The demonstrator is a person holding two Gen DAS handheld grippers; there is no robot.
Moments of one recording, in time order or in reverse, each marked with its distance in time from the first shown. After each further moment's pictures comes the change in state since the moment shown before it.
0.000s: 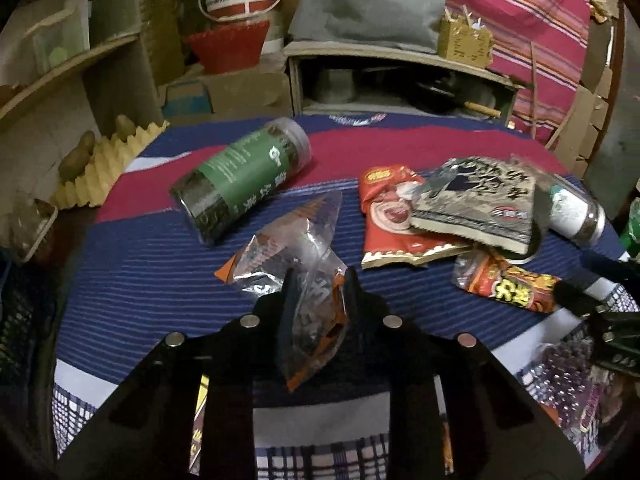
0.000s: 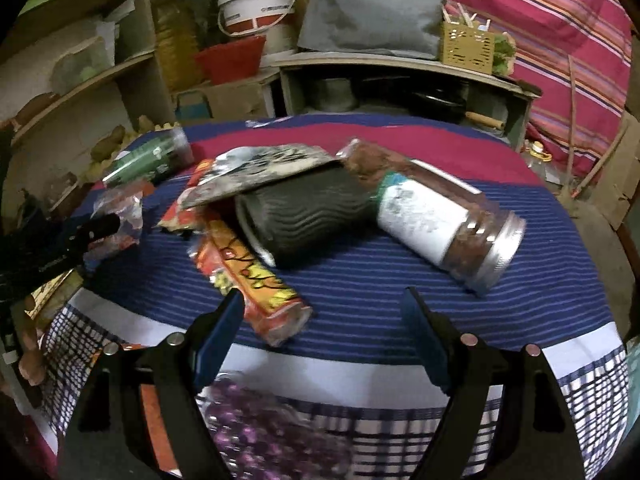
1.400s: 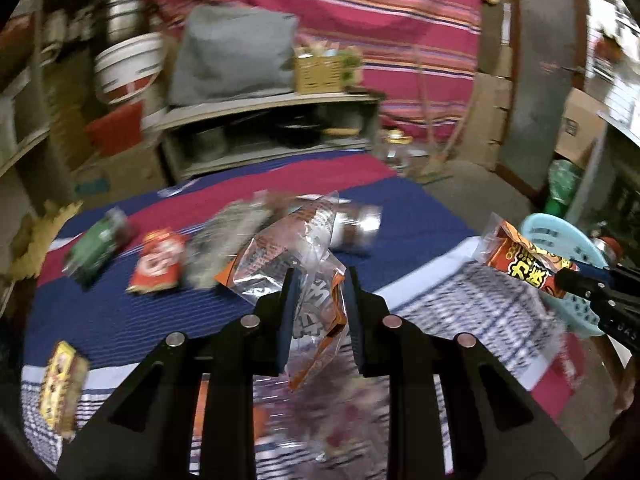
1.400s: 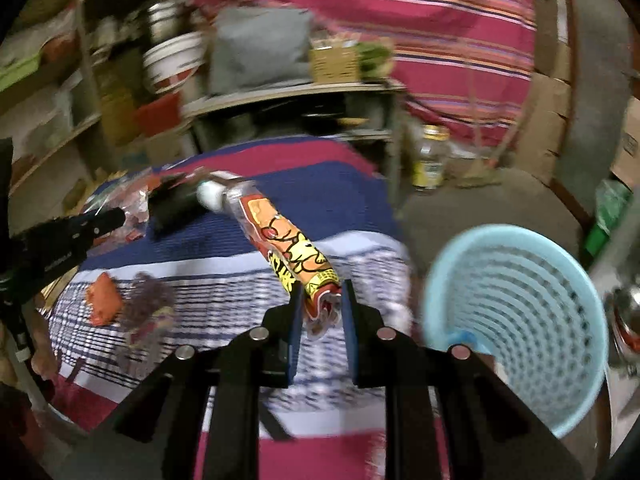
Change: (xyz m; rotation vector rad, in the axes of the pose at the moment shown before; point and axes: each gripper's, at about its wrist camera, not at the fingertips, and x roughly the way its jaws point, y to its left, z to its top) left arm -0.101 -0.211 -0.018 0.217 -0.138 -0.234; right arm -0.188 -0.165 -0.085 0.210 -0.094 -0.181
